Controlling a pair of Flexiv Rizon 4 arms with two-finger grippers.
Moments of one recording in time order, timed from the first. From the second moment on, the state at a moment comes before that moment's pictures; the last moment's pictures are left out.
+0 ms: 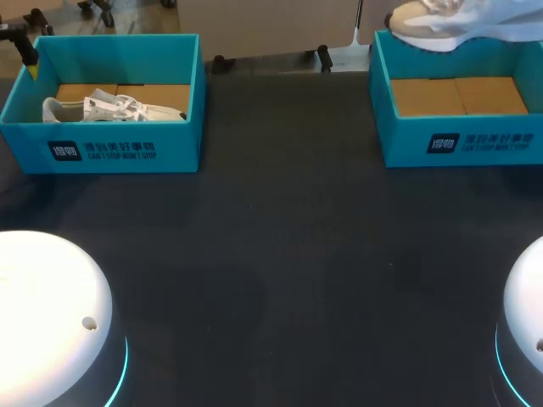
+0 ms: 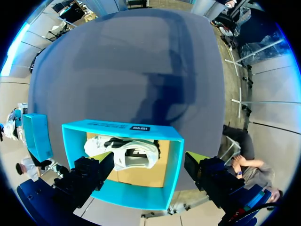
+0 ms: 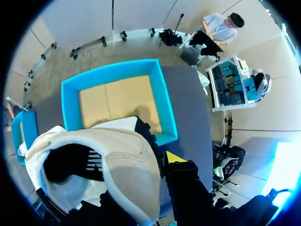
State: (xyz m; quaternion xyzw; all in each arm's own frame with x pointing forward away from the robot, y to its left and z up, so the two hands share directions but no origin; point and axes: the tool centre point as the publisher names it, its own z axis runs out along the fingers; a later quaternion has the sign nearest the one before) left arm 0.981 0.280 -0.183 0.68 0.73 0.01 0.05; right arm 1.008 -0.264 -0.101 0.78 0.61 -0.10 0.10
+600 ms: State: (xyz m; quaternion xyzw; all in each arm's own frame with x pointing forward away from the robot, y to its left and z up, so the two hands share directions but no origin) left arm 0.981 0.280 -0.183 0.68 0.73 0.01 0.05; right arm 0.913 -0.204 -0.106 0.79 0.59 -0.09 0.11
